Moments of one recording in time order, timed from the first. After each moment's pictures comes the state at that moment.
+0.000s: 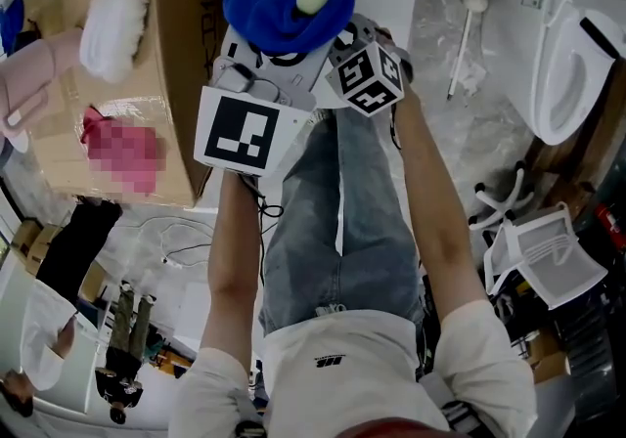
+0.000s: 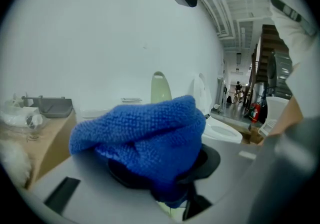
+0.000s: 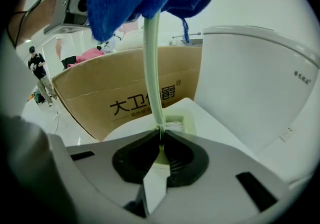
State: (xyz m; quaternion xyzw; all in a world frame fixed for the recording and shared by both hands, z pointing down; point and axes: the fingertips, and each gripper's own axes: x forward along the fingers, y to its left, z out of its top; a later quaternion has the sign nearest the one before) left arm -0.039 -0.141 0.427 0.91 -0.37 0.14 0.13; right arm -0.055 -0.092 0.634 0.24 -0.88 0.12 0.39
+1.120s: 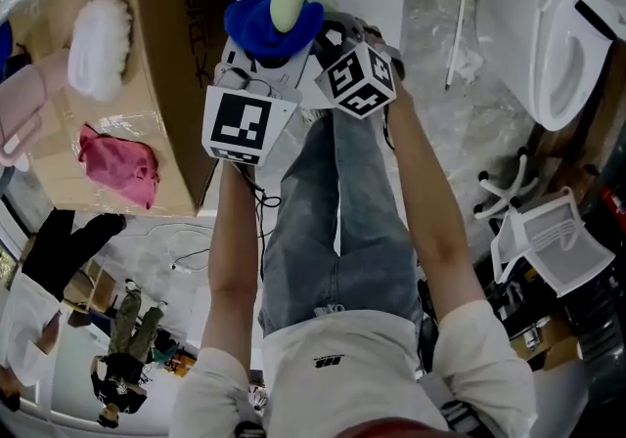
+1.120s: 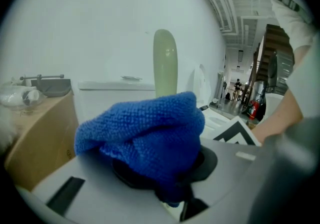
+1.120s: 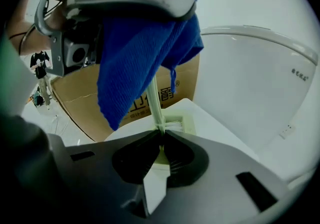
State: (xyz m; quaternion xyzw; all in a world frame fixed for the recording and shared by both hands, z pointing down) left arm -0.041 -0.127 0.495 0.90 -0.35 0.18 0.15; right arm -0.055 -0.093 0.633 0.25 -0.88 0.12 0.39
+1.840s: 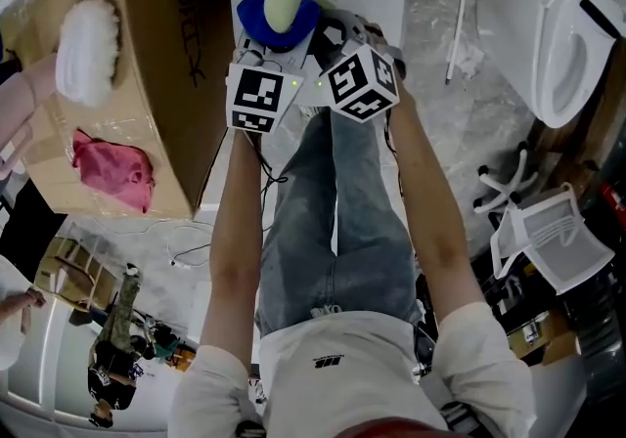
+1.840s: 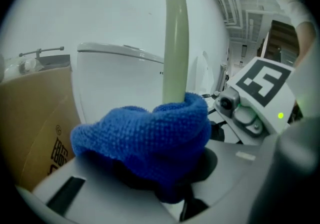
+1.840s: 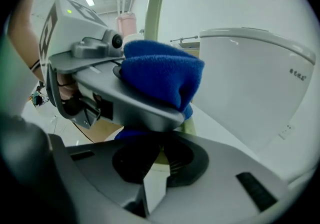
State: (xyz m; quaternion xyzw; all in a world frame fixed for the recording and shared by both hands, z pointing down) left arm -0.036 -0.120 0.593 0.89 -0.35 0.22 0.18; right arm -0.054 -0.093 0.634 0.26 -0.88 0.12 0.37
